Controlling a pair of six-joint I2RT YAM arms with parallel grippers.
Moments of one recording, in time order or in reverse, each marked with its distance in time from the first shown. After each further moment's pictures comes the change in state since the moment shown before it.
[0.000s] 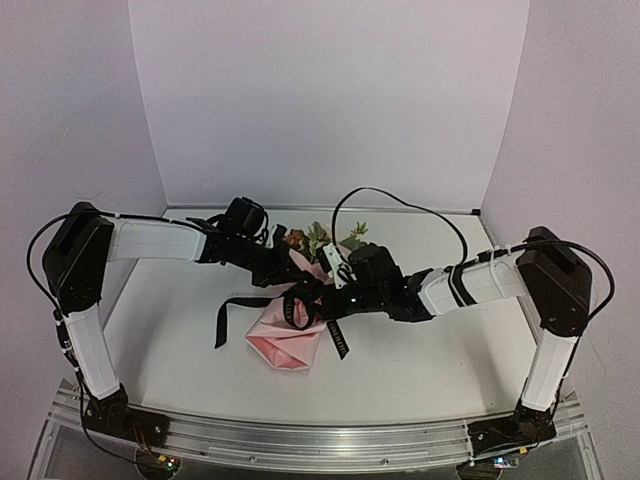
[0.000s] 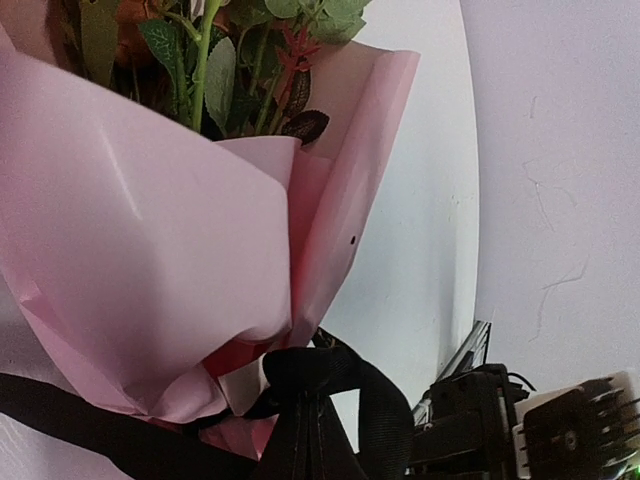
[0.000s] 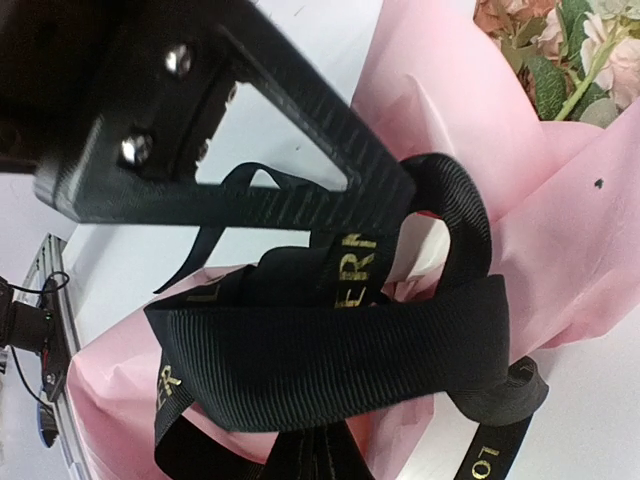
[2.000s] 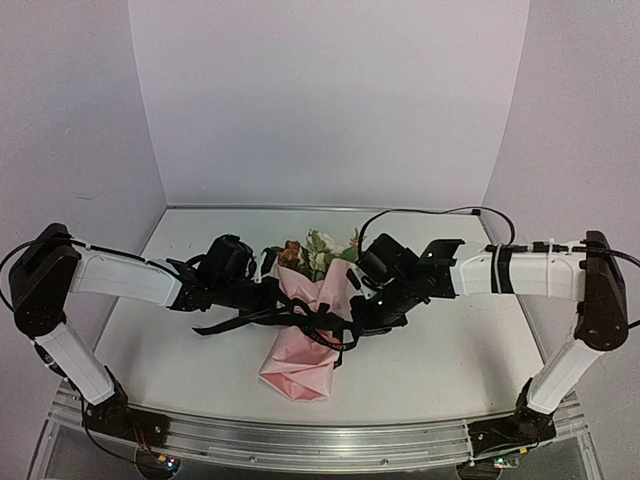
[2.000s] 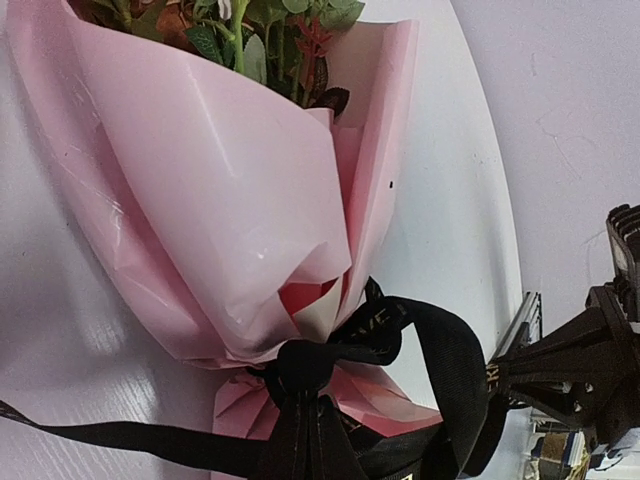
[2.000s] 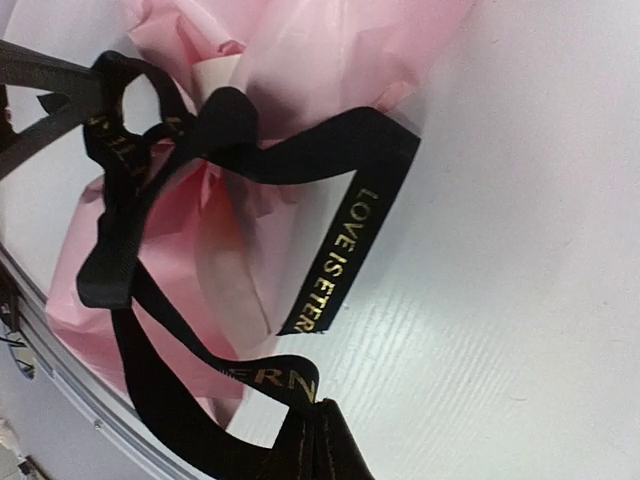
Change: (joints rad) left arm -0.128 -0.236 -0.405 0.261 -0.203 0.052; right arm 0.050 -0.213 0.139 -0.889 0.106 0.164
